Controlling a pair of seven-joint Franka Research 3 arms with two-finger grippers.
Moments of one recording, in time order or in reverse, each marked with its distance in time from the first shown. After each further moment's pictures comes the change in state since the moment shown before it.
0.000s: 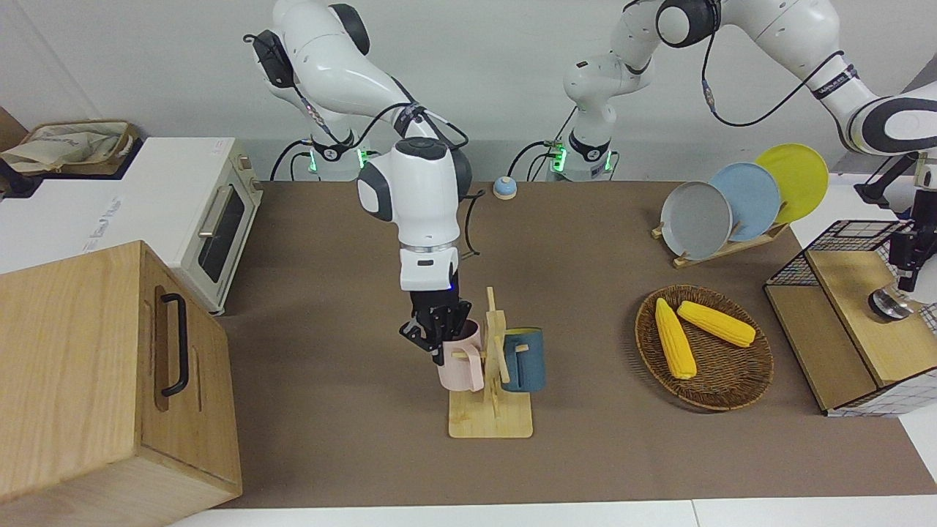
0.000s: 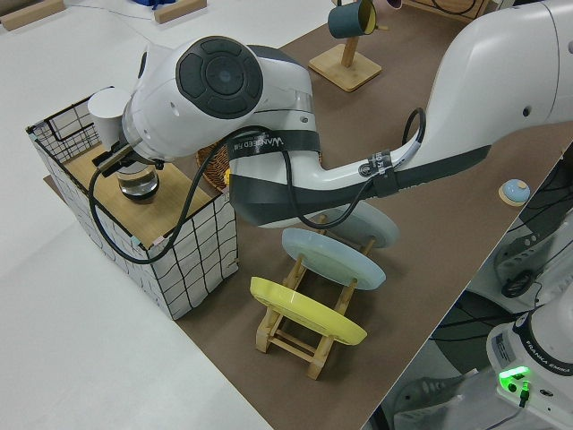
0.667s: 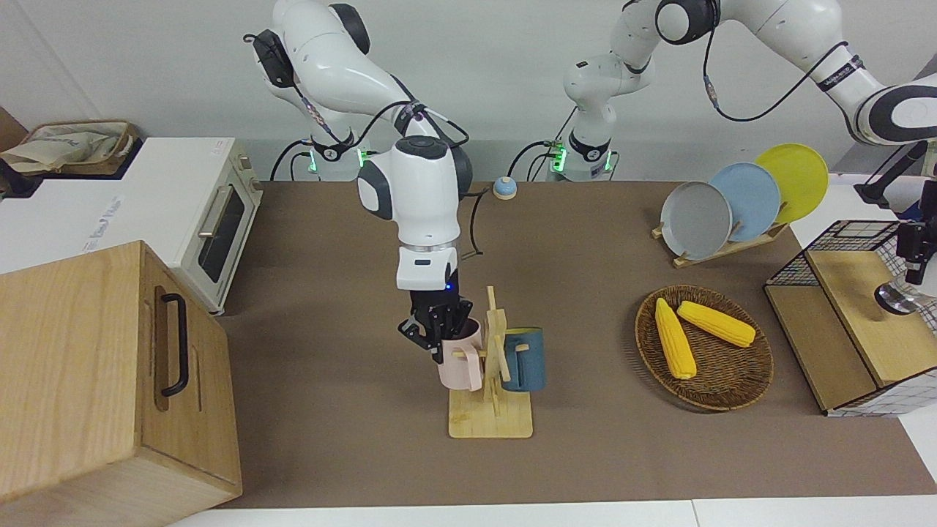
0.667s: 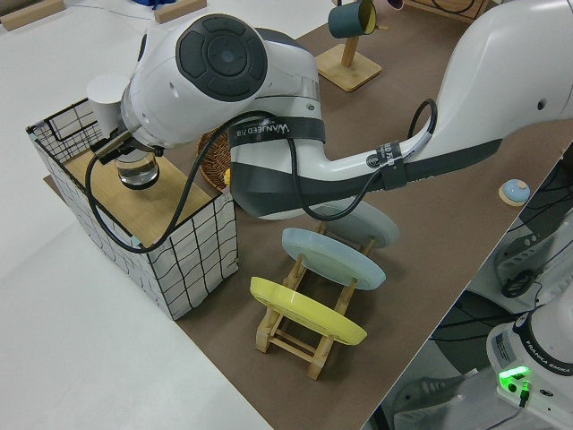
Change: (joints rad) left arm 0.000 -0.017 0.003 0.024 0.043 -0.040 -0.040; right arm 0.001 -0.002 0.000 0.006 0.005 -0.011 0.046
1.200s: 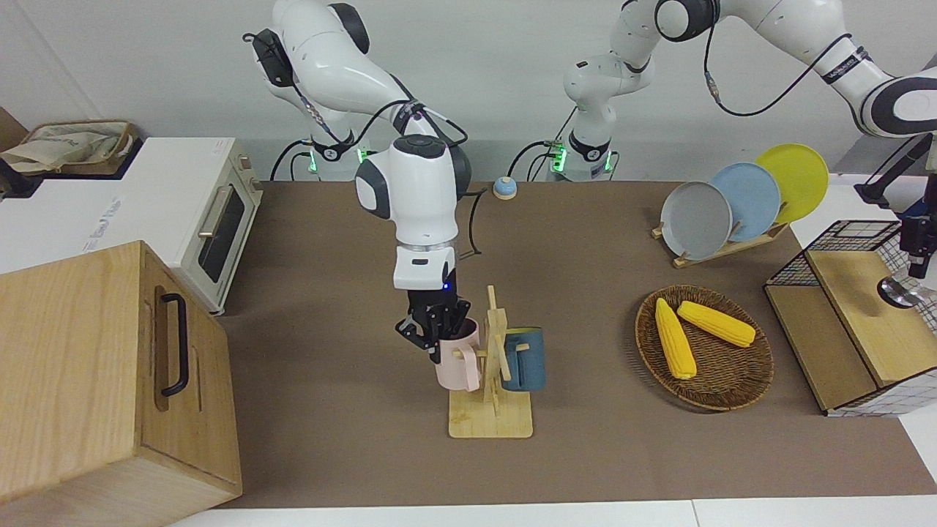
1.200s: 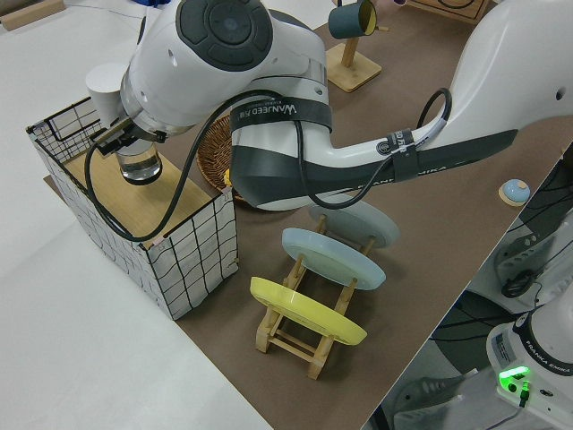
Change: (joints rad) left arm 0.000 -0.015 0.004 0.023 0.039 -0.036 -0.048; right arm -0.011 -0.015 -0.002 0.002 0.000 -0.037 0.001
